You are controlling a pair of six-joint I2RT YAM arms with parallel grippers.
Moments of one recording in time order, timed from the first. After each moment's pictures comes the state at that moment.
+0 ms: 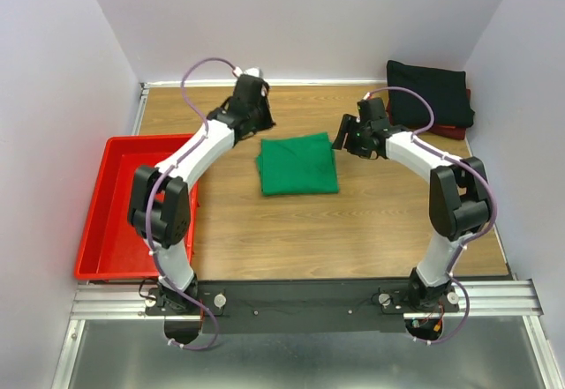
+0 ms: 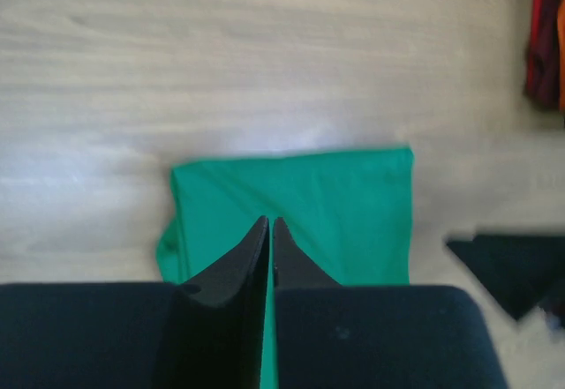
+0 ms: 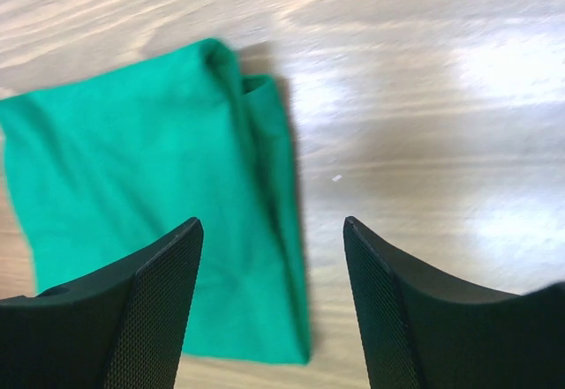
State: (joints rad) left arm -0.41 1.82 1.55 -0.36 -0.04 -0.53; right arm 0.34 1.80 1.26 -0.28 -0.02 0.53
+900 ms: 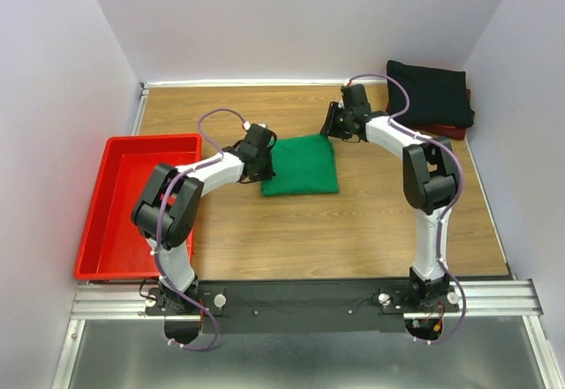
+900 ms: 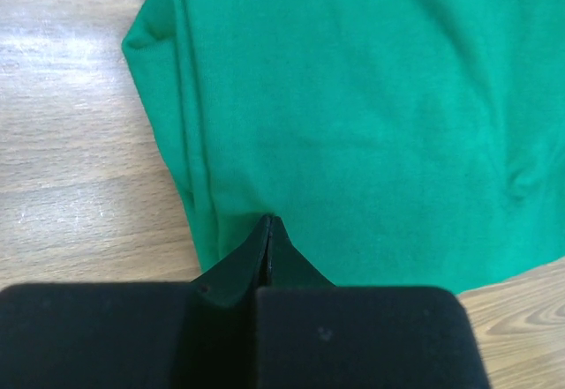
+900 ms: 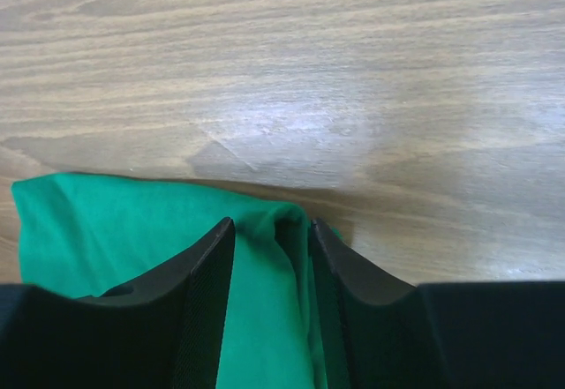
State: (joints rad) left arm -0.51 1.80 1.11 -0.24 -0.03 -0.59; right arm 0.34 2.12 1.58 -0.22 -0.09 0.46
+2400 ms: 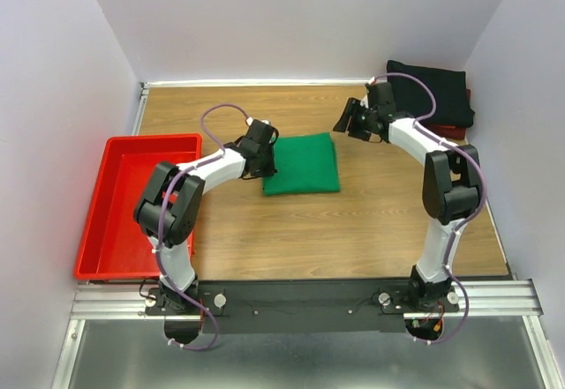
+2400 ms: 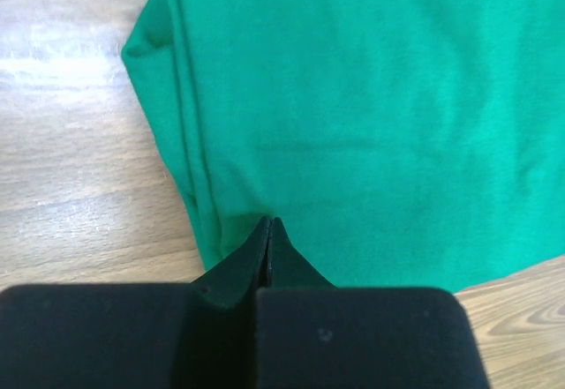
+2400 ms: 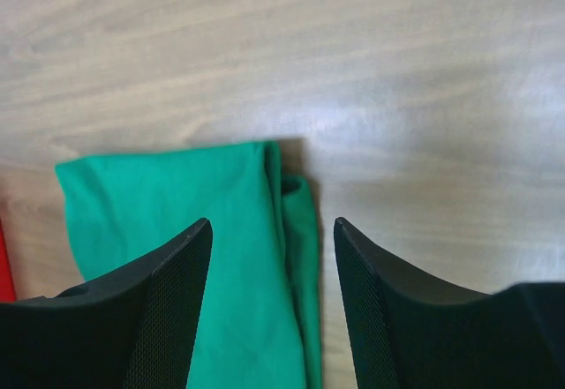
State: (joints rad) left arm -0.51 1.82 1.15 -0.26 -0.02 -0.56; right arm 0.24 1.98 1.46 -0.22 -0.18 0.49
